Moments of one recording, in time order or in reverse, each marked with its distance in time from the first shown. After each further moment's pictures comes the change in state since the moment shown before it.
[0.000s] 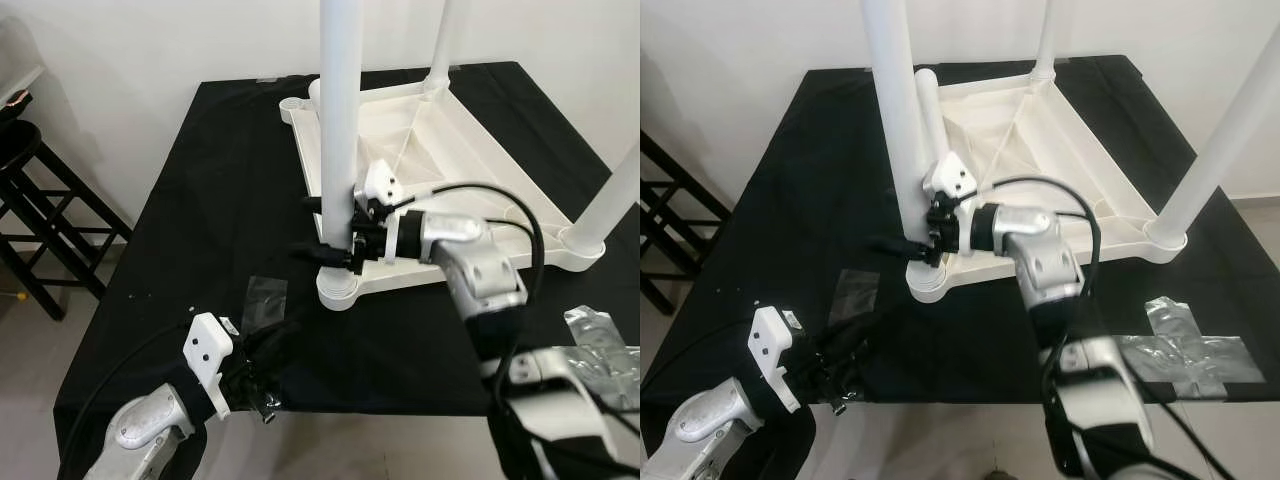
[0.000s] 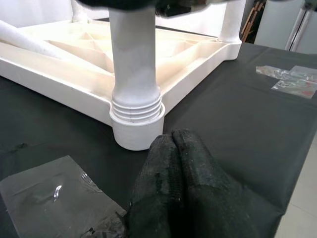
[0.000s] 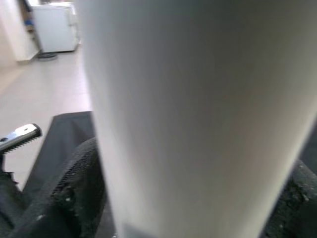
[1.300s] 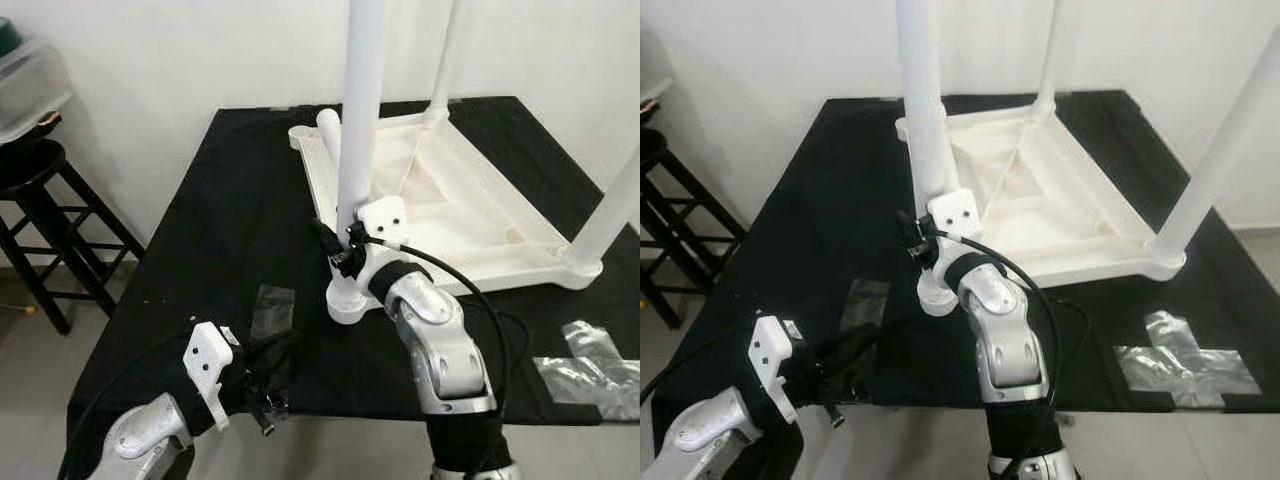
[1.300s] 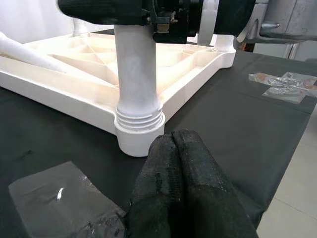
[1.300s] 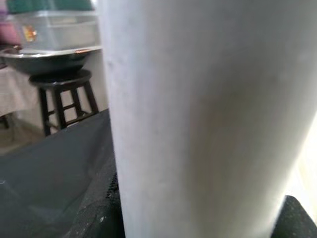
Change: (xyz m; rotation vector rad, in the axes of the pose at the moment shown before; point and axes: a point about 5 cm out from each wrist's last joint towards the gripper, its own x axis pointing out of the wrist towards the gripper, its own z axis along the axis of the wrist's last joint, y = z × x) left arm -0.001 0.000 -0.001 -0.005 0.004 0.000; right arm 0.016 0.048 -0.033 0.104 0.002 -0.783
